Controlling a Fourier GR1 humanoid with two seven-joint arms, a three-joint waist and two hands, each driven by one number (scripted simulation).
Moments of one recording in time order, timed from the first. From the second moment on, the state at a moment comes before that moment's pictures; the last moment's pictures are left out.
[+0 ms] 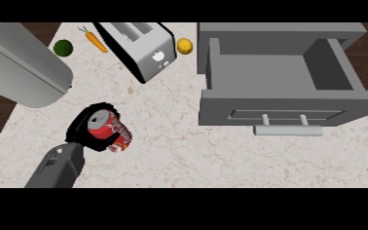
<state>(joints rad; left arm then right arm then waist) -0.41 0.22 0.18 -0.56 0.19 -0.60 -0.42 0.48 -0.07 -0.71 -2.23 -0.57 0.49 0.20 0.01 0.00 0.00</state>
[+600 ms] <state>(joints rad) -0.43 0.02 0.18 -0.98 0.29 -0.10 -0.26 0.49 -0.03 -0.71 -2.28 -0.56 0.48 0.22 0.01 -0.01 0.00</state>
